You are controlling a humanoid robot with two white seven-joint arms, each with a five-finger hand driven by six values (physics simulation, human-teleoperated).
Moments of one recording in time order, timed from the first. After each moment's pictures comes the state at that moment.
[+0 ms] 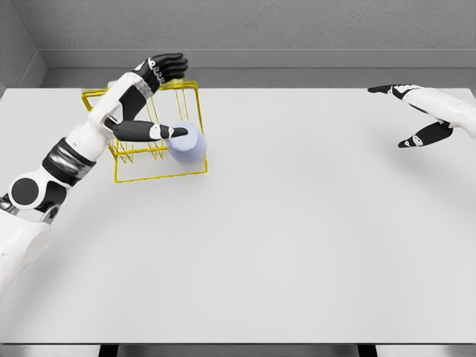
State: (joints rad) left arm -0.46 0.52 -0.50 -1.45 0.56 -0.42 -0.32; right arm -0.72 -0.82 0.64 -1.03 0.08 -0.61 0.36
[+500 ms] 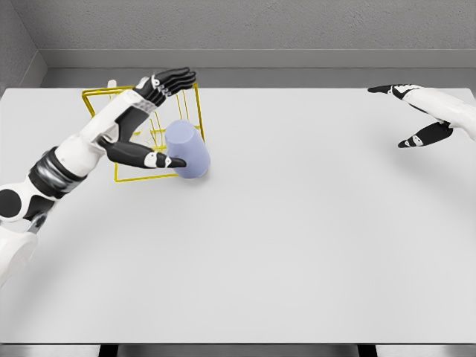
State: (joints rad) left arm -0.40 0.60 -0.49 -1.58 0.57 -0.55 -0.46; right arm -0.72 -0.82 0.64 -1.03 0.08 -0.61 0.36
